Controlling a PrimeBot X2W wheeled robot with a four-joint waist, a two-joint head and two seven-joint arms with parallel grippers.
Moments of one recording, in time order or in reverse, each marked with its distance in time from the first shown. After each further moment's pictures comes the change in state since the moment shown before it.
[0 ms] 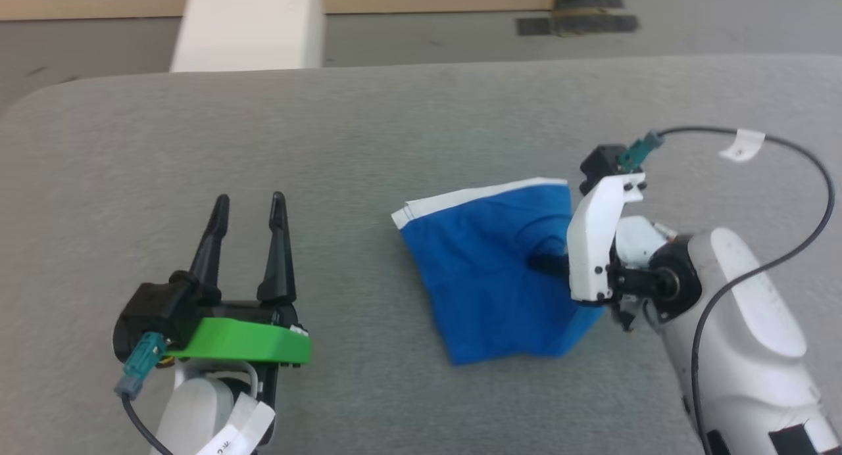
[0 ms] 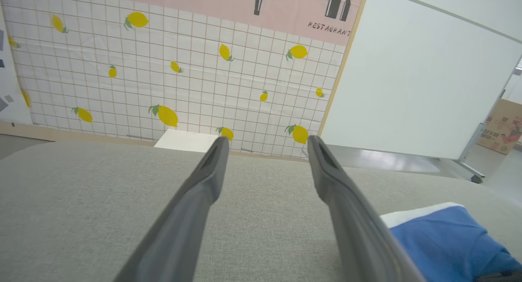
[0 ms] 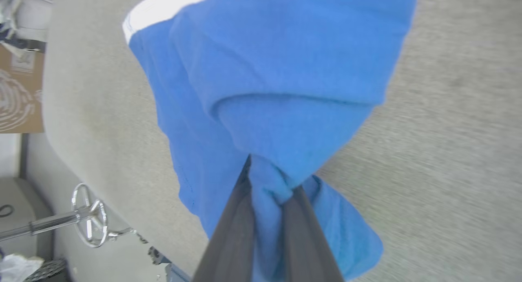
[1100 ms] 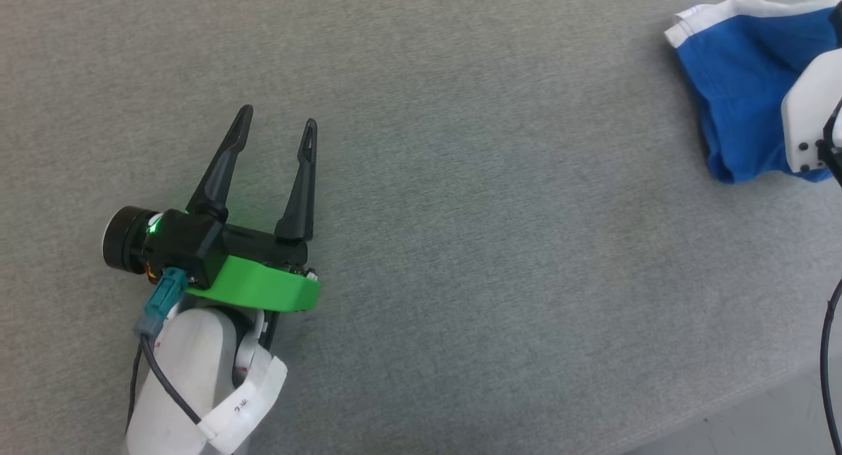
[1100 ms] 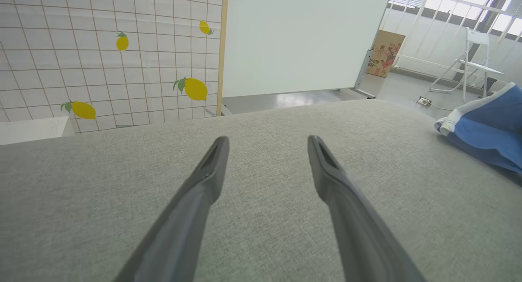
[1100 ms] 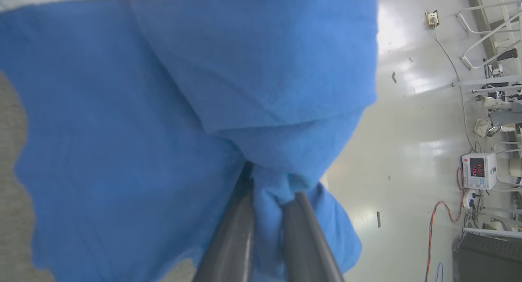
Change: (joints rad) left arm -0.183 0.082 -0.094 -0.005 0.132 -0.053 0.000; right arm -0.313 -0.253 -0.269 0.302 -0.821 0.001 -0.519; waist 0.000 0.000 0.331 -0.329
